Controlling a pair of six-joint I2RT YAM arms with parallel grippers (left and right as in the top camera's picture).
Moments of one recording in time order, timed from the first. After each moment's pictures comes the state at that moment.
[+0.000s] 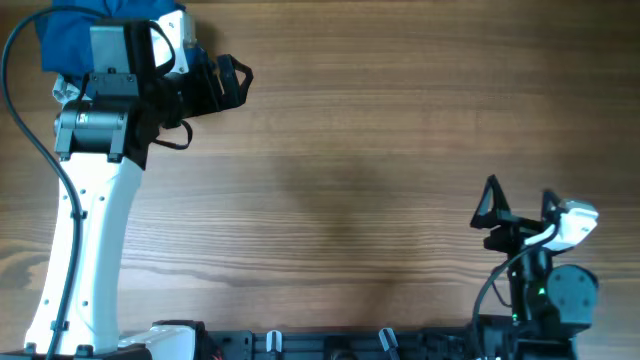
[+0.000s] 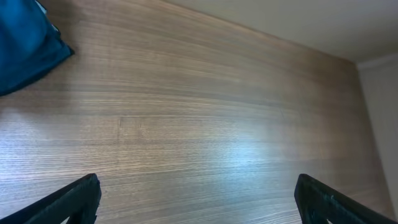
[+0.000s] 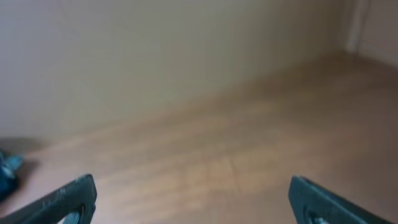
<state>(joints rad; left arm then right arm) -0.06 1.44 1.50 -0.86 0.37 -0.31 -0.07 0.12 0.34 -0.33 0.02 0.28</state>
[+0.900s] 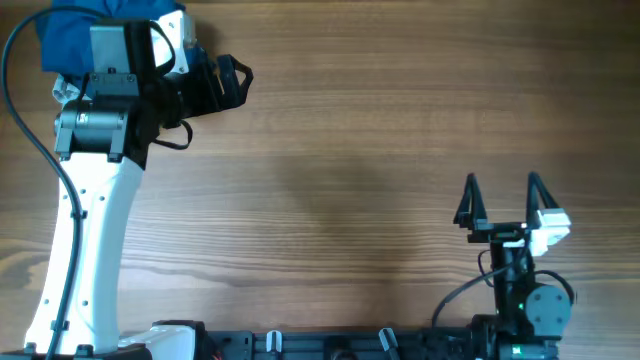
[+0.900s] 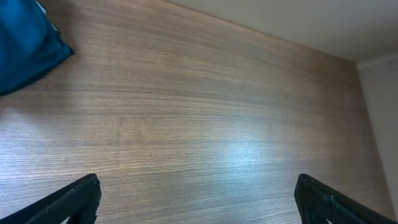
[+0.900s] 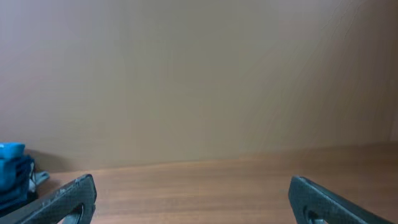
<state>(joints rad) -0.06 1.44 1.50 -0.86 0.37 -0.31 -0.05 0.02 0.03 0.21 -0.09 0.15</state>
